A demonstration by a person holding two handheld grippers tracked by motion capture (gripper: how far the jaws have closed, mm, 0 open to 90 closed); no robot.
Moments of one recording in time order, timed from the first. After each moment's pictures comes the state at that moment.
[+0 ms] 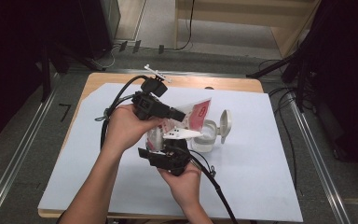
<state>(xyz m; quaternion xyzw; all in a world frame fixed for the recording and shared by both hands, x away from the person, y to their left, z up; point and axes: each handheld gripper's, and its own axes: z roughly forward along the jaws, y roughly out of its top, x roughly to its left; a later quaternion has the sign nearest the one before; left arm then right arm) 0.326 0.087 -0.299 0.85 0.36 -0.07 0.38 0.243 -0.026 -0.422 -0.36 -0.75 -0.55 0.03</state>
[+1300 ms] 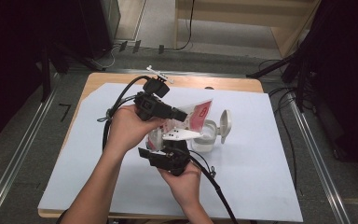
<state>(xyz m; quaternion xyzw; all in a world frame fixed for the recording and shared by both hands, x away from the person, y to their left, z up) 0.325 0.082 -0.300 0.85 0.35 -0.06 0.38 0.243 -0.025 -0.423 -0.36 -0.75 -0.56 0.02</state>
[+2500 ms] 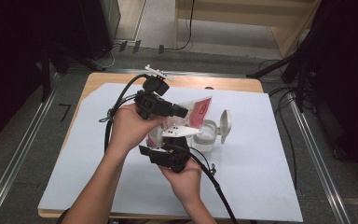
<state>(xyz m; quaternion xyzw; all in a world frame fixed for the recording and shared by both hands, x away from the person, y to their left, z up) 0.327 0.083 -0.300 0.84 0.35 -0.04 0.41 0.248 -0.025 -0.417 -0.35 -0.76 -0.55 0.01</state>
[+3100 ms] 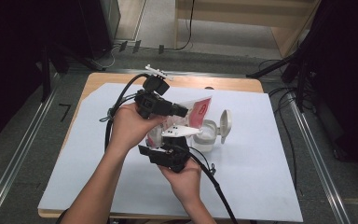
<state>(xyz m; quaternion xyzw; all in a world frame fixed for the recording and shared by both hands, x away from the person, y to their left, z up) 0.329 0.082 -0.299 0.84 0.35 -0.04 0.41 0.249 -0.025 -0.417 -0.35 -0.76 -0.55 0.01</state>
